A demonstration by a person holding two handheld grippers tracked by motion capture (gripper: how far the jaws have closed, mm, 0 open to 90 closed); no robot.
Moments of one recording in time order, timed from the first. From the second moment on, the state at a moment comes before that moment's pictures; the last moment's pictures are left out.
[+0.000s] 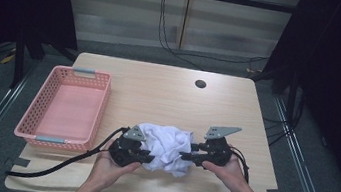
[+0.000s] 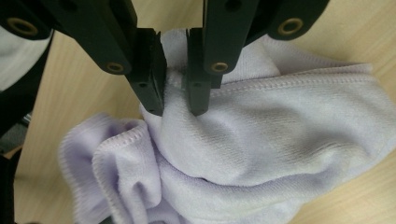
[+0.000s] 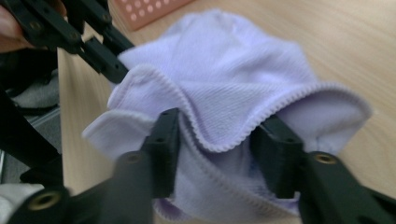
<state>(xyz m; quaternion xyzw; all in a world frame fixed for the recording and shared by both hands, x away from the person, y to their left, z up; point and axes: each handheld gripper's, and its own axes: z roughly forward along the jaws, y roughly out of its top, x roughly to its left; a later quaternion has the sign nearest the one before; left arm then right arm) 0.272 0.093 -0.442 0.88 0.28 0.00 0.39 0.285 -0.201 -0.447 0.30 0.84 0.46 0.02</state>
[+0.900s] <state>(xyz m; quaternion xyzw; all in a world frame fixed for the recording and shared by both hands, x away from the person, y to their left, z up) 0.314 0.091 -0.462 0.84 0.31 -0.02 0.45 0.318 -0.162 -0.462 0.28 0.86 0.41 0.08</state>
